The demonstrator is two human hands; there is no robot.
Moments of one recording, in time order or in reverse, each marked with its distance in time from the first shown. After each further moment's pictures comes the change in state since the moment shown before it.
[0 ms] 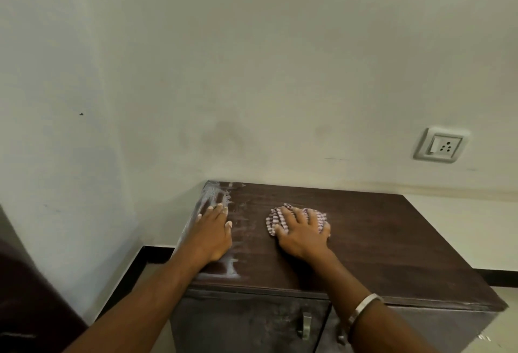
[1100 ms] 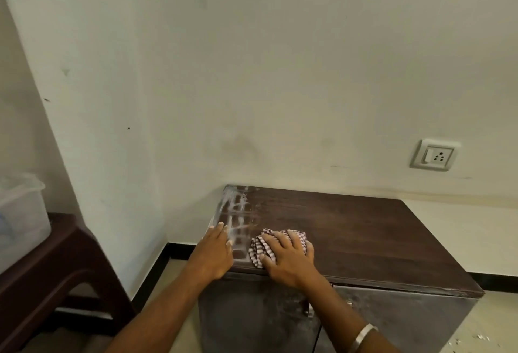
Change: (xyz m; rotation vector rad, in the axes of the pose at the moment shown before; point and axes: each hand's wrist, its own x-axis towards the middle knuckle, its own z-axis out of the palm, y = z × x) left_hand -0.089 -0.007 -0.016 -0.003 -0.026 -0.065; right_hand -0.087 -0.036 0.021 0.007 -0.053 -0.263
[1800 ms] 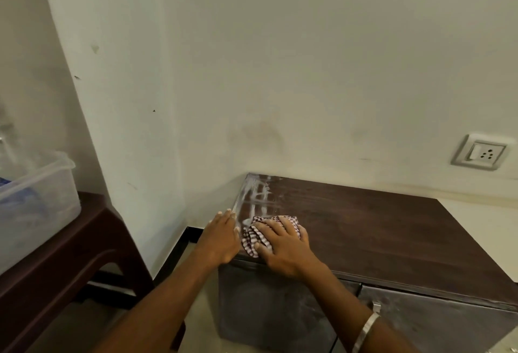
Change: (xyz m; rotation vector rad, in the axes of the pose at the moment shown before) left_hand 0.016 -0.040 0.004 -0.011 0.010 -0.050; right_hand 0.026 -0.043 0.015 -0.047 -0.002 -0.203
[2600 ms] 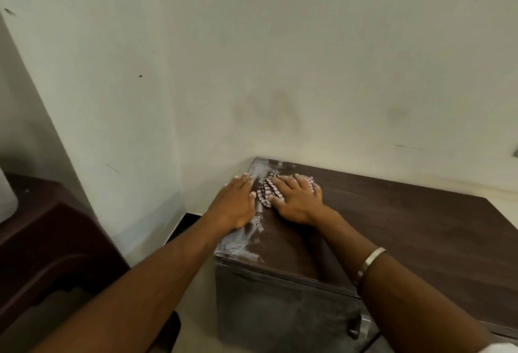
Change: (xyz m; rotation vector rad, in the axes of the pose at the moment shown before) left_hand 0.092 -0.003 0.000 -0.030 0.041 0.084; right_hand 0.123 0.045 -0.015 -0.039 -0.067 0.088
